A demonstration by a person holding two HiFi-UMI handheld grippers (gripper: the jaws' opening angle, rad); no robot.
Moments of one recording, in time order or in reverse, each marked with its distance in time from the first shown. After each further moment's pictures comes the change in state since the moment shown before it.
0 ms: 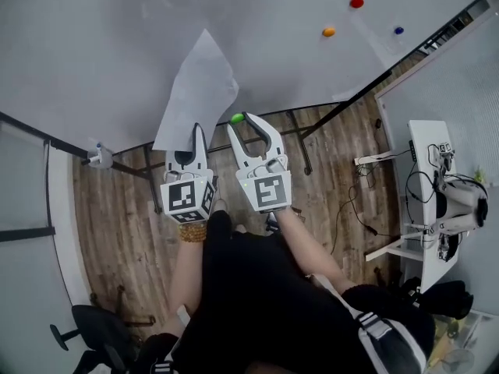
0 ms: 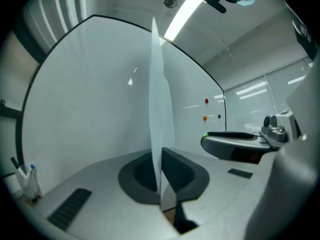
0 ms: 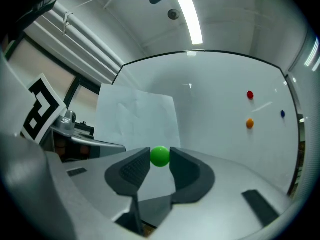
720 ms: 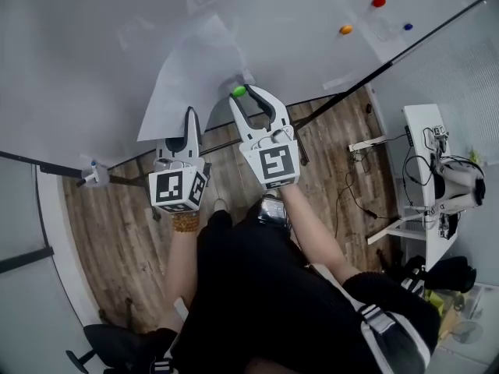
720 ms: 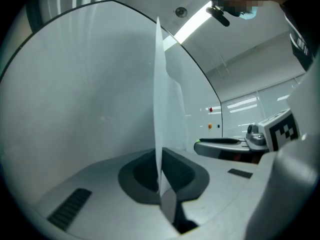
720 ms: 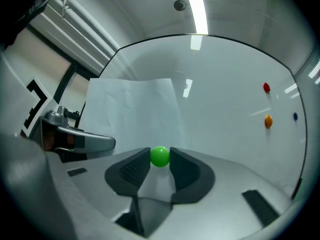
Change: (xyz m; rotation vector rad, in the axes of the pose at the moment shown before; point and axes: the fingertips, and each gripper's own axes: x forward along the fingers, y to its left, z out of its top) left arm 0.054 0.060 0.003 -0.079 -0.095 -0.160; right arm 0.084 -0.014 -0.026 -0.029 0.107 -0.065
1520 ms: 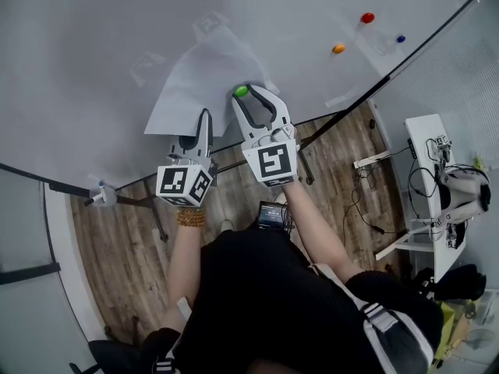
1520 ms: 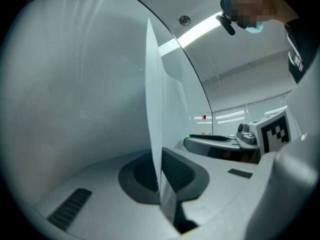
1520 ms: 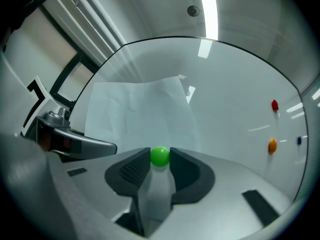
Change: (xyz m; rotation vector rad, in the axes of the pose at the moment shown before) left arm 0.053 -0.018 0.006 -0.070 -0.072 -0.165; right arm 0.028 -0.037 0.021 -0.147 -0.034 -0.040
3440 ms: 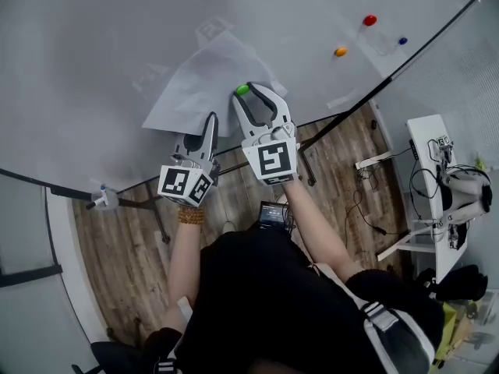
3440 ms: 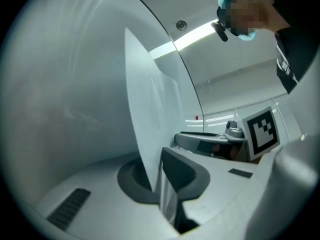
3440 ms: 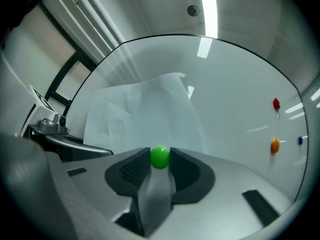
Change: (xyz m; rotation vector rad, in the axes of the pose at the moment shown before) left arm 0.007 -0.005 -0.008 -0.001 -0.044 -0.117; right arm 0.012 -0.006 0.000 -0.004 -0.002 -0.017
